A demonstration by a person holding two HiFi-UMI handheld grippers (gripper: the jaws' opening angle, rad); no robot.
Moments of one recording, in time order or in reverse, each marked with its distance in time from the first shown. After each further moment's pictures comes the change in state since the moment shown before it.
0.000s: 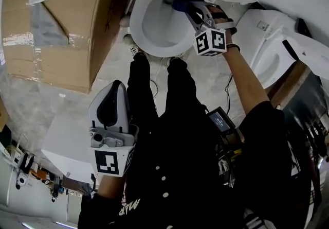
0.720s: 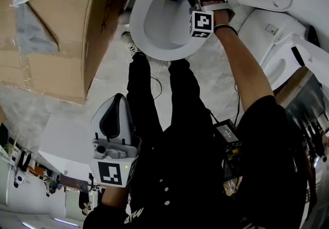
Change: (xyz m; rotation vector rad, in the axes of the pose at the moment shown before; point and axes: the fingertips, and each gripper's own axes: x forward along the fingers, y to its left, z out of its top) left arm 0.003 0.027 -0.074 -0.079 0.094 0.049; right arm 0.130 0.036 -0.073 -0.372 0.288 0.096
